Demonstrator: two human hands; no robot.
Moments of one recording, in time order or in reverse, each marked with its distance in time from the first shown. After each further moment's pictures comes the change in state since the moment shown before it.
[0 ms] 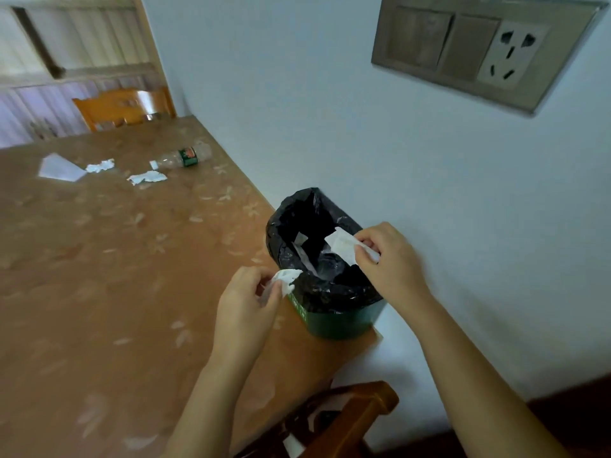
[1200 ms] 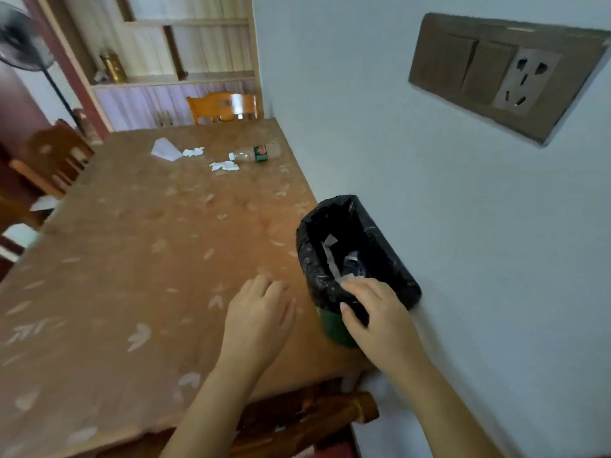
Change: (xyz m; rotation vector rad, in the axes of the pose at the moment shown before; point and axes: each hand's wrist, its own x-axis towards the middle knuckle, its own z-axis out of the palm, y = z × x) left_hand -0.050 0.026 0.017 0.509 0.135 0.111; right_hand -0.054 0.006 -0.014 0.131 -0.281 -0.252
